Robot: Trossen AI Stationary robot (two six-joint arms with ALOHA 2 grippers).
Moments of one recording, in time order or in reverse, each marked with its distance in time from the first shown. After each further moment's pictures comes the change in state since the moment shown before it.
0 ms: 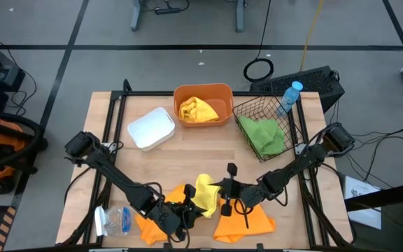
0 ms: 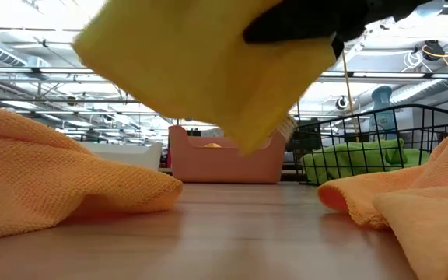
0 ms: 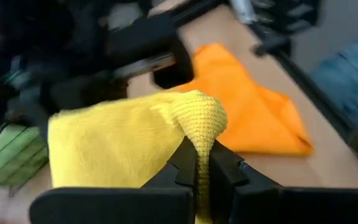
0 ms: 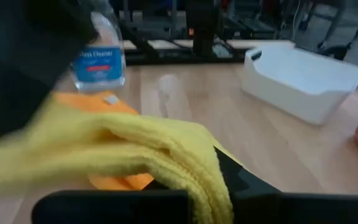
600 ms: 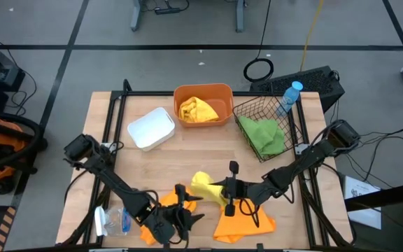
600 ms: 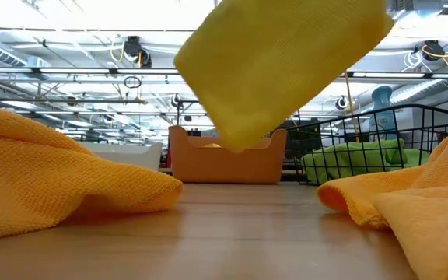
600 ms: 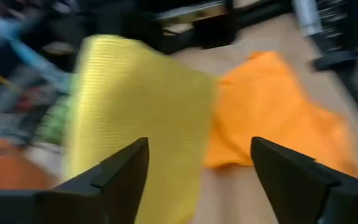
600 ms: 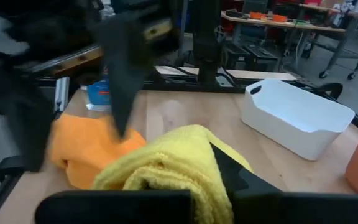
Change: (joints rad) left arm -0.069 0.021 -0.002 -0.004 -0.289 -0.176; right arm 0.018 -0.082 0.001 0.023 -0.006 -0.134
